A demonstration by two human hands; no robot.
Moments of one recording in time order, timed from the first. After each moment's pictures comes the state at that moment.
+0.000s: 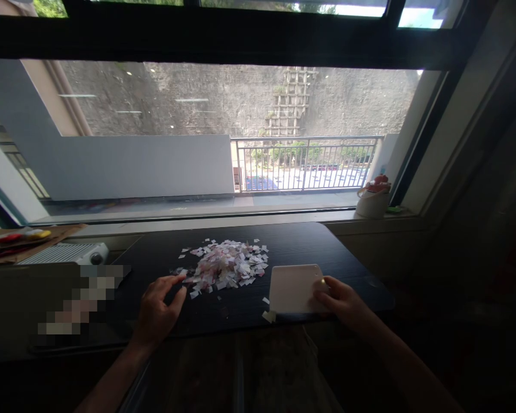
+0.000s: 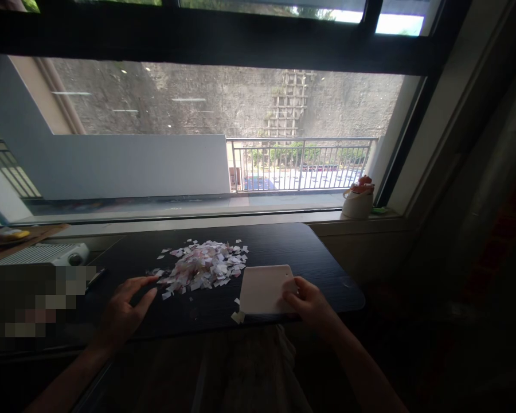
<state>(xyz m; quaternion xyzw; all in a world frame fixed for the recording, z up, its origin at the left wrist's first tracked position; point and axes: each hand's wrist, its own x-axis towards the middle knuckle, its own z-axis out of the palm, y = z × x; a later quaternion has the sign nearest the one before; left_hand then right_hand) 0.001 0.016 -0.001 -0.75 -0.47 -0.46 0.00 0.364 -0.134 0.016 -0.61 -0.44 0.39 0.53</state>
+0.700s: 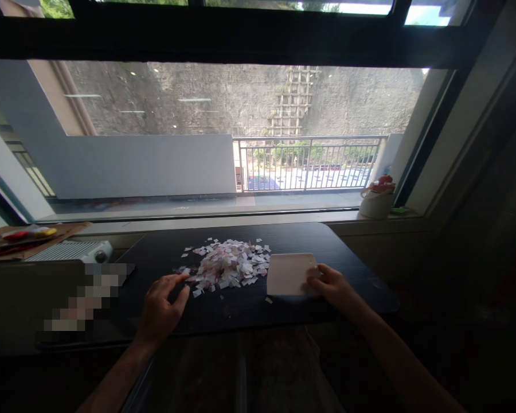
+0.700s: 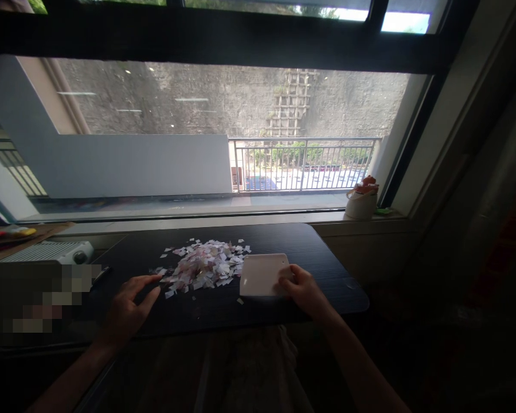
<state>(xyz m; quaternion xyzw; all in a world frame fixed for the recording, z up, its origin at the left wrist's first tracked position) 0.002 0.014 0.002 -0.76 -0.48 -0.45 -0.01 0.366 -0.102 0.021 -0.59 -0.47 0.38 0.54</state>
